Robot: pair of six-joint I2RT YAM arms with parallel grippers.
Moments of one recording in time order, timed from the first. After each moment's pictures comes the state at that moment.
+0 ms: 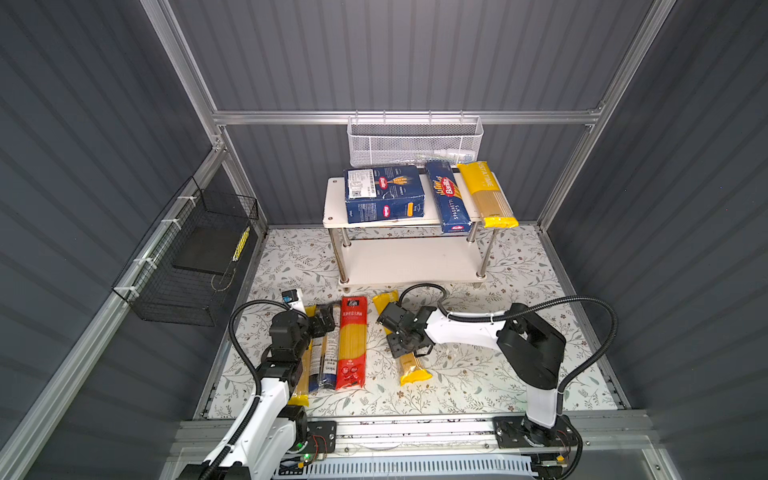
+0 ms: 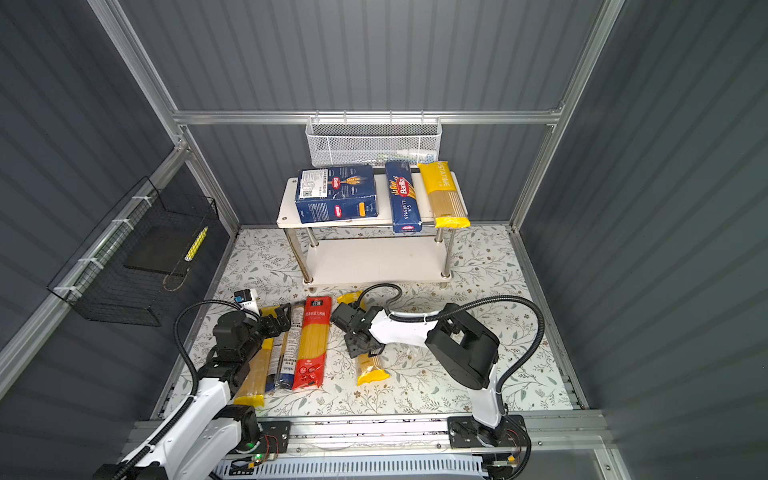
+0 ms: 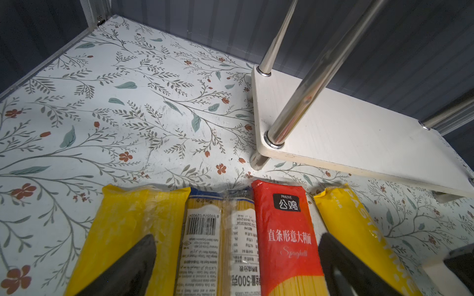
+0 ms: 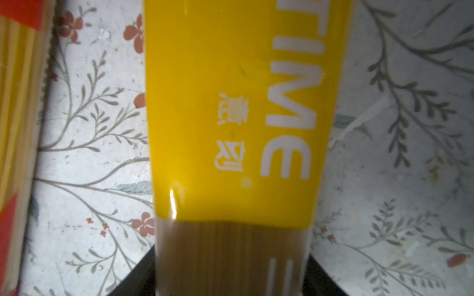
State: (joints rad) left arm -0.09 0.82 0.28 0.12 0.07 -0.30; right arm 1.02 1.94 1.24 -0.59 0.14 0.61
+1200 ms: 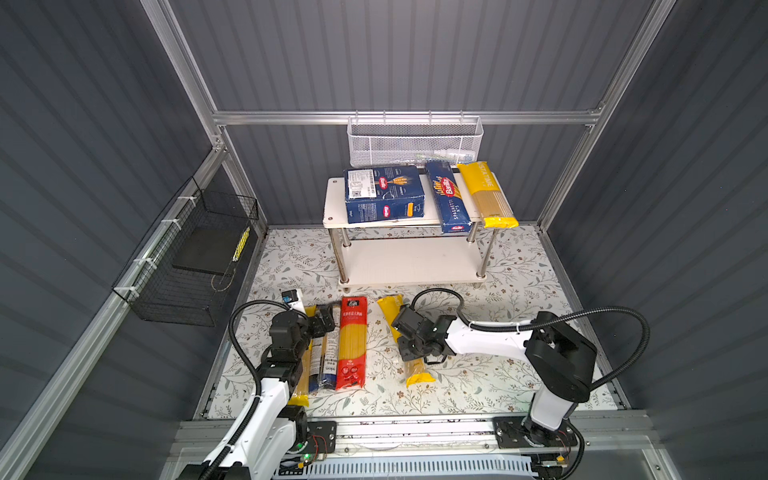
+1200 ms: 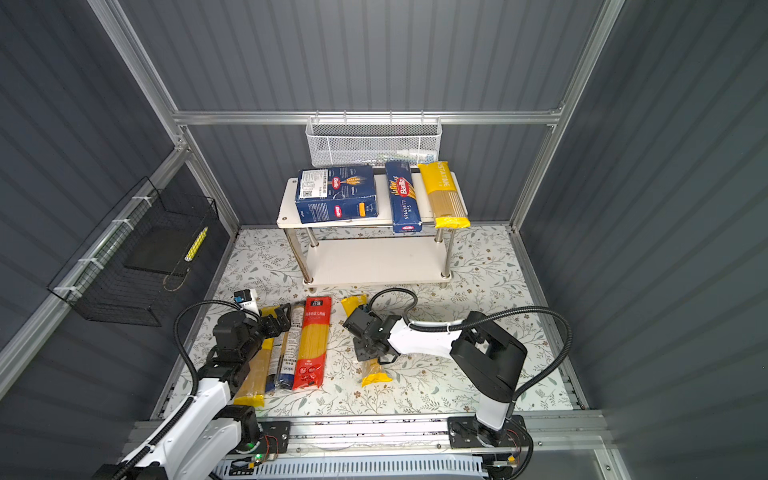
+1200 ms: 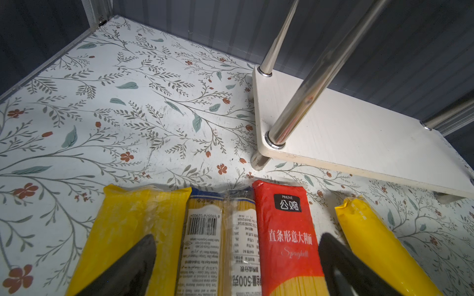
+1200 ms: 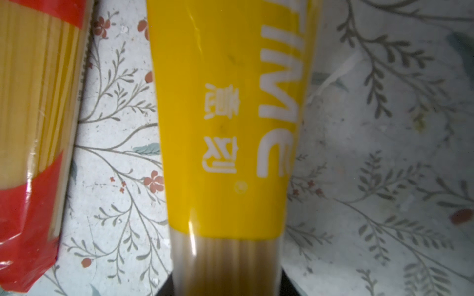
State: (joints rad) left arm -0.09 0.82 0.28 0.12 0.07 -0.30; right arm 1.02 1.73 1.01 -0.43 0.11 0.67
